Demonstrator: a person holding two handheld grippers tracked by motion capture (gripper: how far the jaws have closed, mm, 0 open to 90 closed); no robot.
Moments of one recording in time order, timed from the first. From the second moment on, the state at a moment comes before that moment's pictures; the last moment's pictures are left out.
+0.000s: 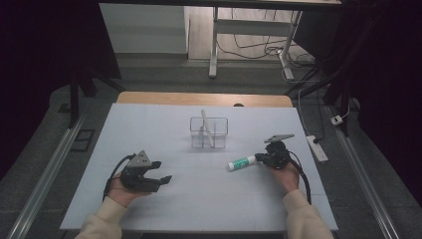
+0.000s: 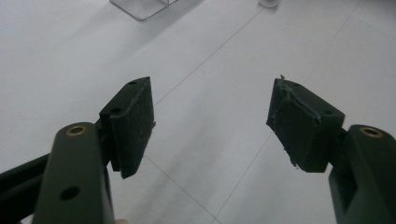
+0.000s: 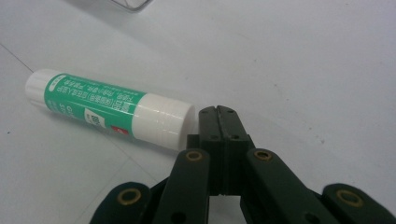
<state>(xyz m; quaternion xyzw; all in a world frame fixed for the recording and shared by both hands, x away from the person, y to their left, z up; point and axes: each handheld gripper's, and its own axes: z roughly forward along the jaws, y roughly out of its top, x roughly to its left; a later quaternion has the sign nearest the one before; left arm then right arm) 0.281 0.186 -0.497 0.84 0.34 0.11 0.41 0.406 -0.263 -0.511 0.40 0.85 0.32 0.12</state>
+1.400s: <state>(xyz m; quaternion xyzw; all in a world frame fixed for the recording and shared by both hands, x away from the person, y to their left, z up) 0.283 0.188 -0.500 0.84 0.35 0.10 0.40 0.380 -0.188 -0.511 0.32 0.88 0.34 0.09</state>
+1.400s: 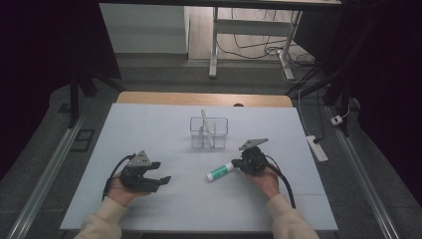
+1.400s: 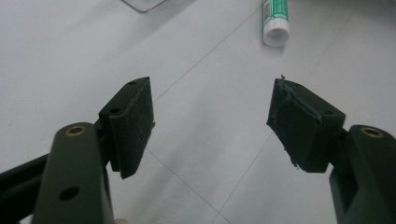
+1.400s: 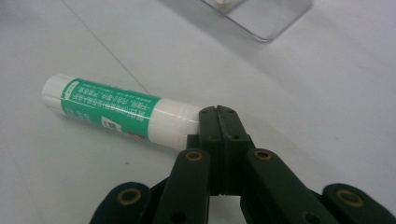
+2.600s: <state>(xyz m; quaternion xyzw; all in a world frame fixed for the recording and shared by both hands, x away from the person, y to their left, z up) 0.284 0.189 -0.501 0.84 0.35 0.10 0.40 0.345 -0.139 -0.515 0.26 0.90 0.35 0.05</state>
